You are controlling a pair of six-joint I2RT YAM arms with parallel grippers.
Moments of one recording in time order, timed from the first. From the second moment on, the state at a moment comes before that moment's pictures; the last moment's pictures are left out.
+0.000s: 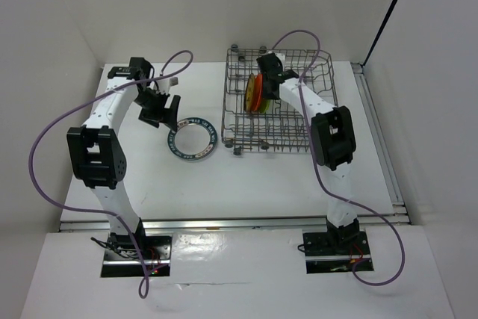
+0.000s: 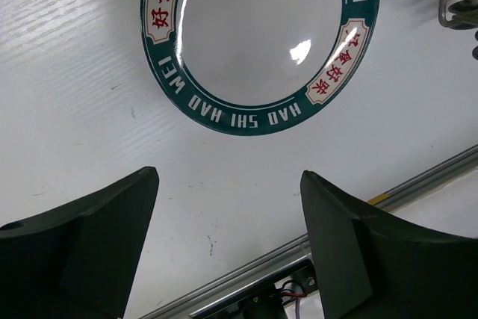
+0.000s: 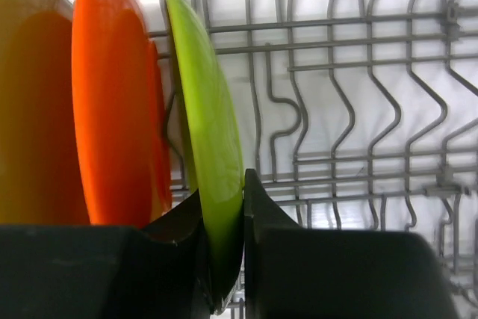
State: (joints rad) left arm -0.01 1.88 1.71 -1.17 0.35 0.25; right arm 0.39 2.20 1.90 -0.56 0.33 0.37
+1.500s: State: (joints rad) left arm -0.08 1.73 1.92 -0.98 0.52 0.23; right arm 0.67 1.86 2.15 -0.79 0.78 0.39
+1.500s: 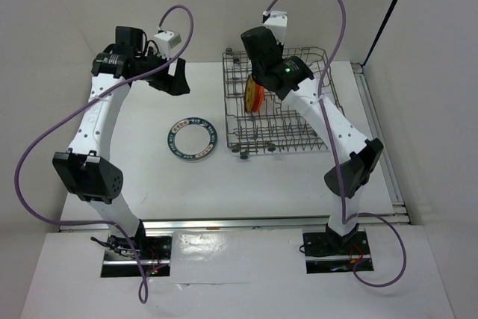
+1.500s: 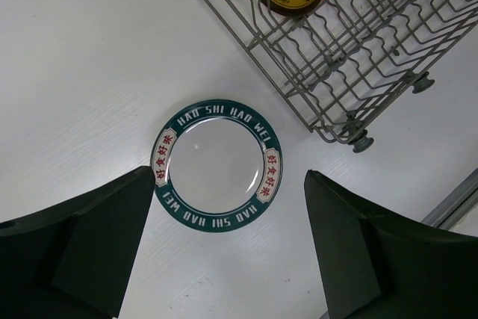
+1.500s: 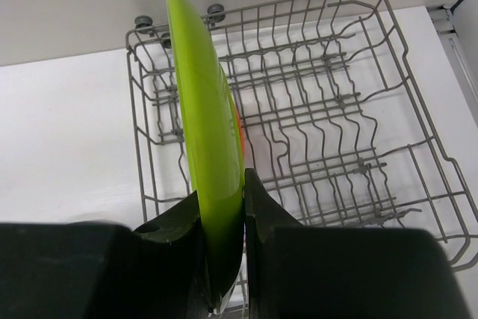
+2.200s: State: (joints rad) left arm -0.03 1.69 1.92 -0.97 0.61 0.13; right arm 0.70 1.73 1.77 -0.32 -0.19 0.29
